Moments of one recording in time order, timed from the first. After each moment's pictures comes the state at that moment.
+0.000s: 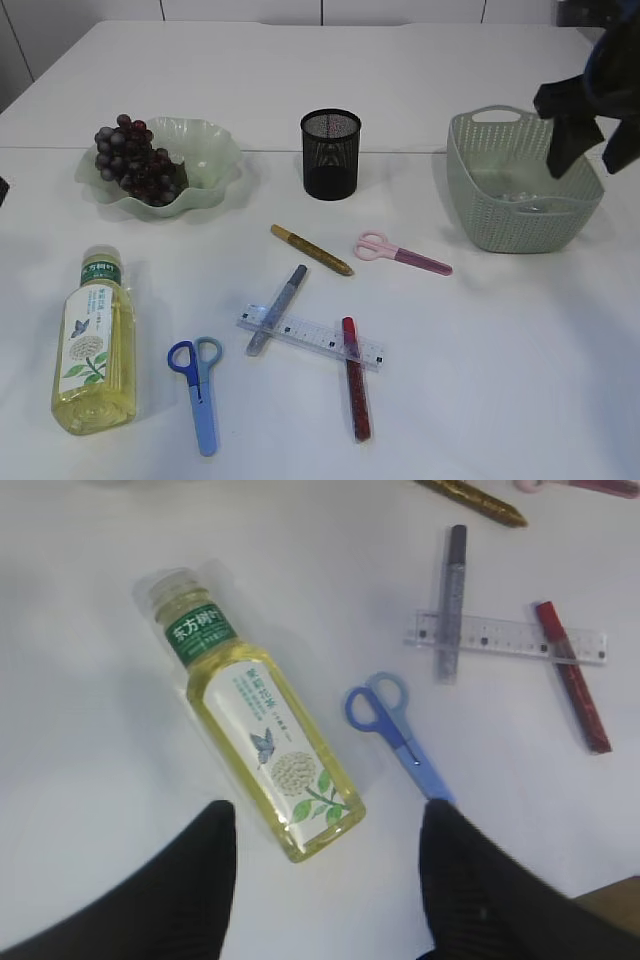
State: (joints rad) left arm -0.19 1.19 -1.08 -0.20 1.03 0.08; right arm 0.08 1.75 -1.54 0.03 1.16 -0.01
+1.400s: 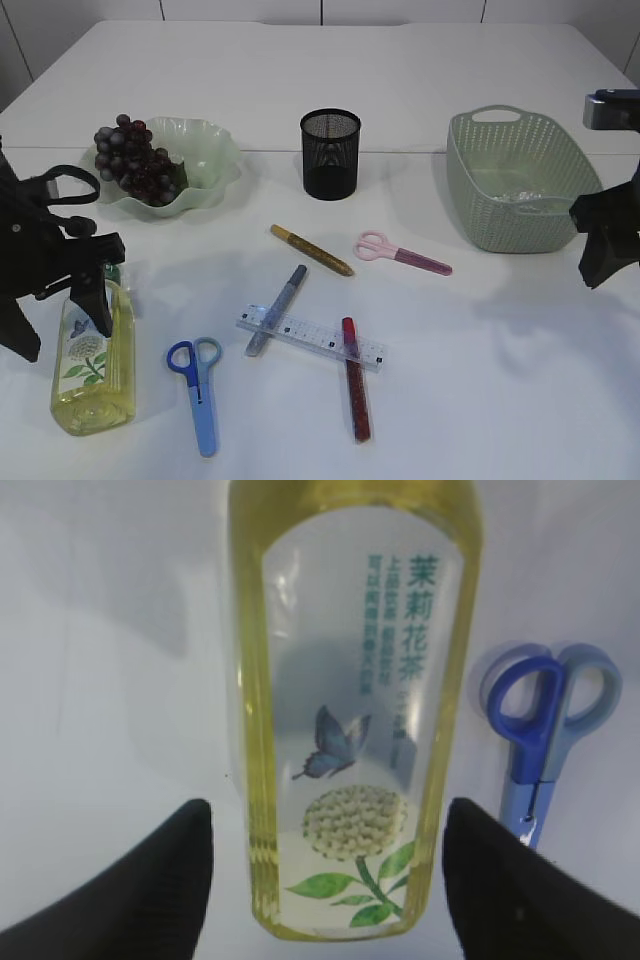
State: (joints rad) left arm -0.21 1.76 -1.08 -0.18 0.98 -0.48; right arm 0.08 1.52 -1.09 0.06 1.03 -0.01
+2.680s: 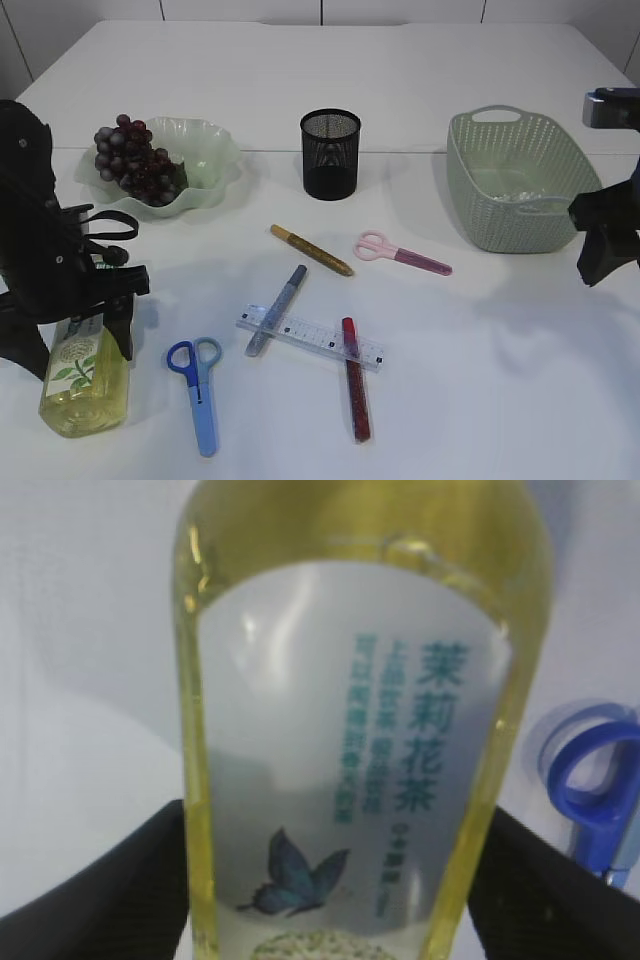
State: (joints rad) left arm -0.26 1.89 -1.09 -0.09 0.92 -0.57; right arm 0.08 1.52 -1.09 0.06 1.02 -0.01
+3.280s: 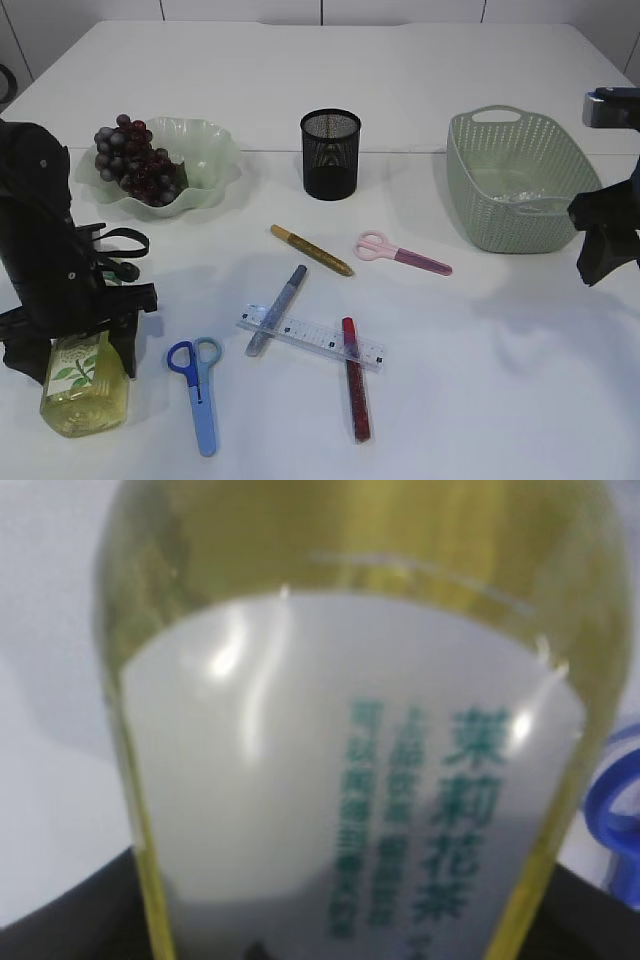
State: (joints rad) left arm -0.26 1.96 -1.10 -0.11 0.91 -0.54; right arm 0.08 1.52 -1.09 0.06 1.02 -0.01
